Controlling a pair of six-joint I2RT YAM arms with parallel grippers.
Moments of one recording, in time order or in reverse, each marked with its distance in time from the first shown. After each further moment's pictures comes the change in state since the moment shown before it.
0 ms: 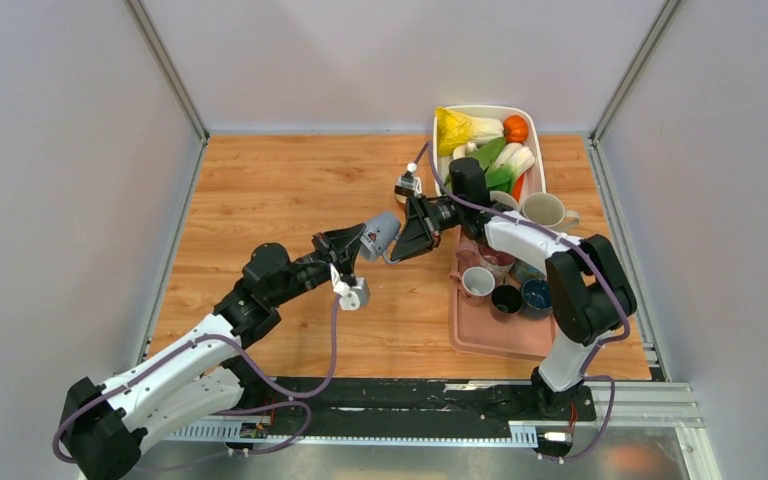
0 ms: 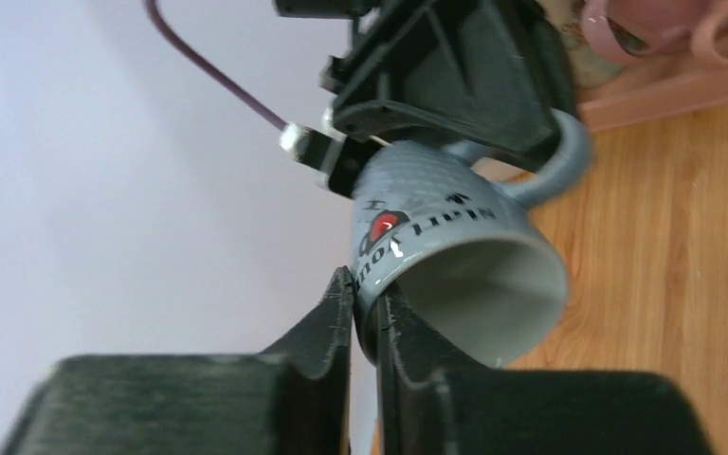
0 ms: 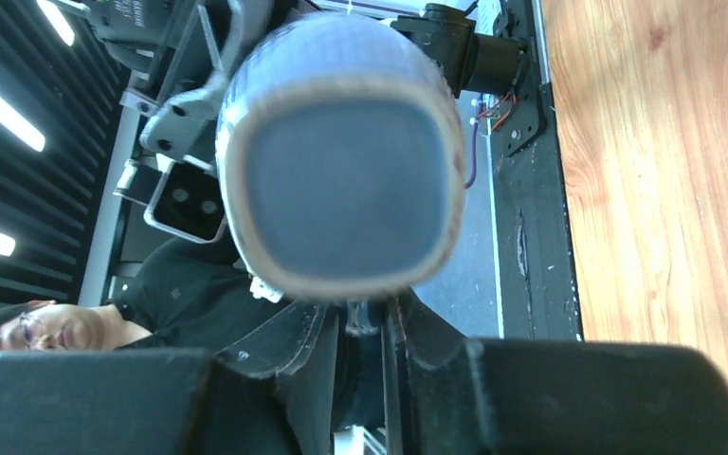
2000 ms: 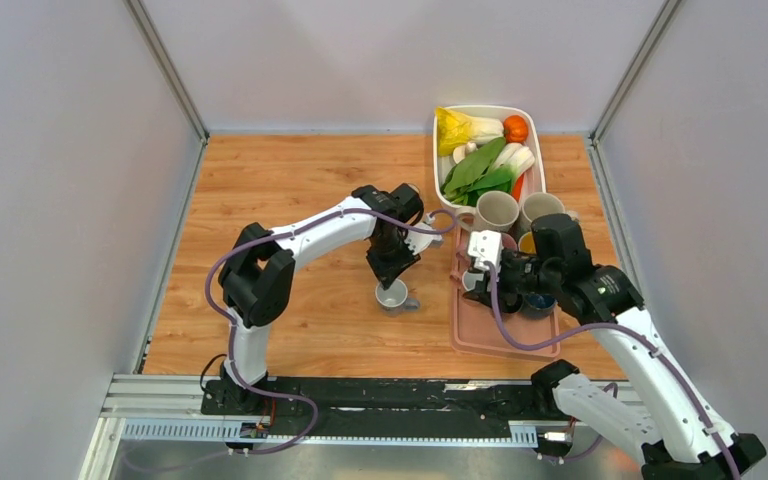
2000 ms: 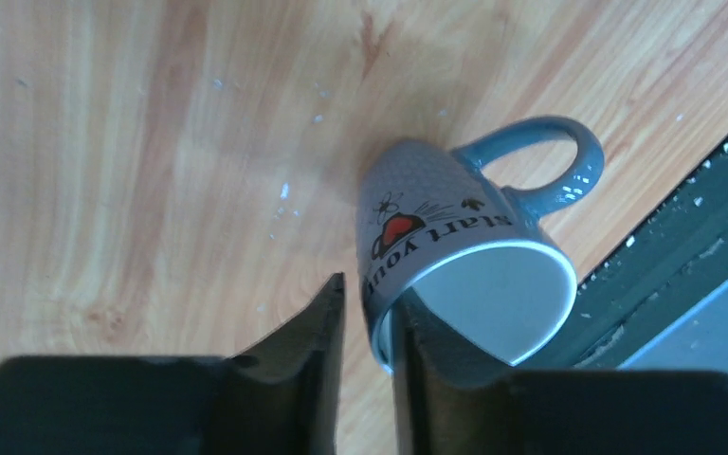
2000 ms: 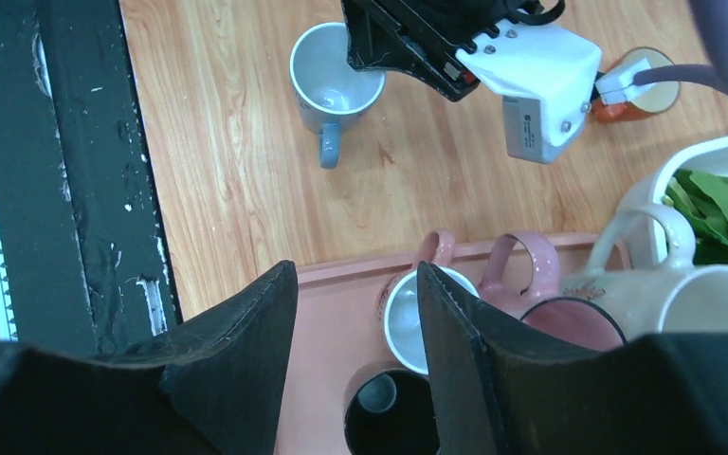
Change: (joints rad) left arm -0.092 1.152 1.081 -1.302 -0.079 -0.834; right arm -0.023 -0.919 -0.151 -1.101 0.863 -1.648
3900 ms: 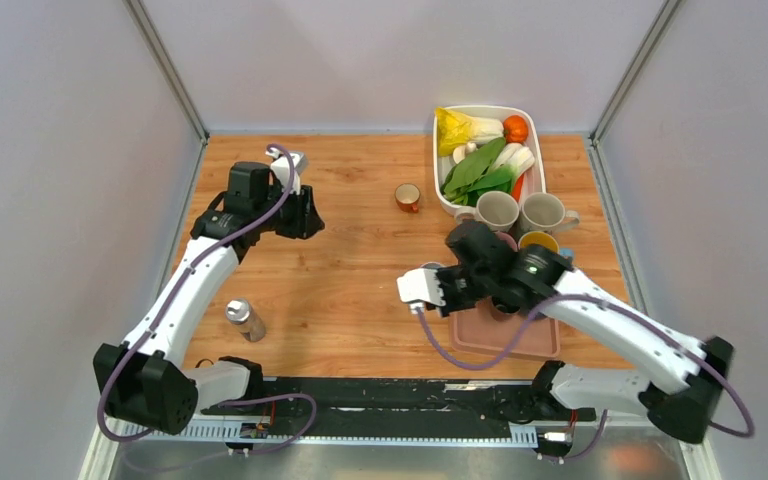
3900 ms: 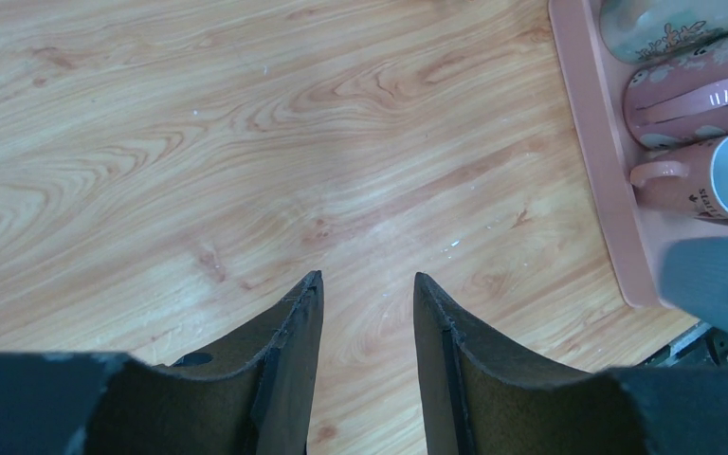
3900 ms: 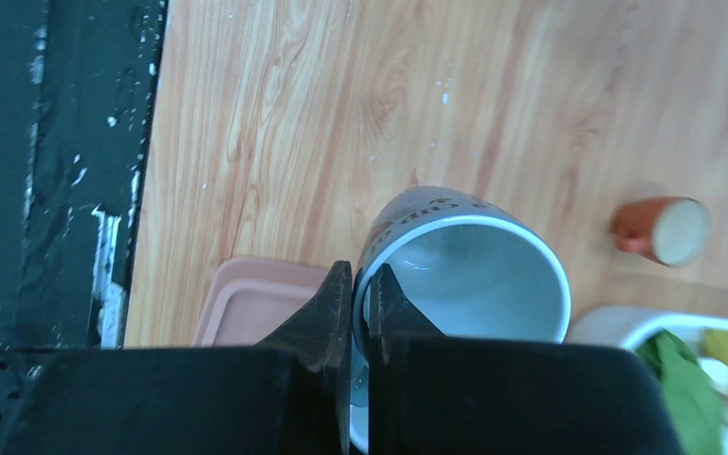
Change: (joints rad) left arm 0.555 -0.784 -0.505 0.460 0.084 -0.422; right arm 0.468 0.395 0.141 -0.018 0.296 -0.214
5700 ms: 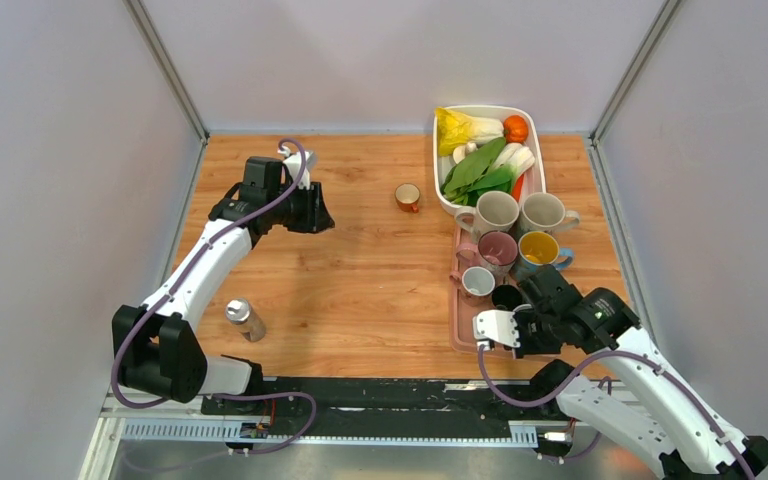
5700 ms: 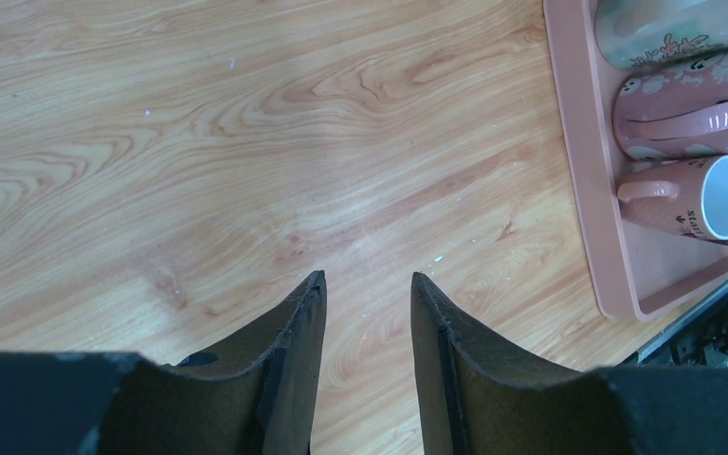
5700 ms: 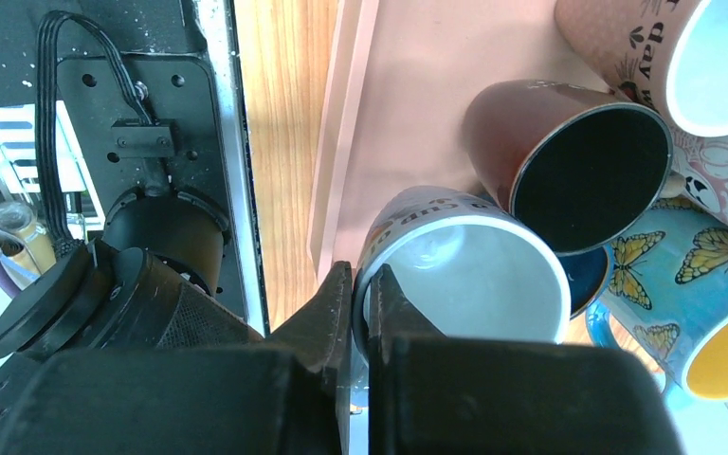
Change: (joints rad) left arm 0.000 0.163 0.013 0.074 0.060 -0.063; right arm -0.284 -0.503 -0.288 -0.520 0.210 -0.127
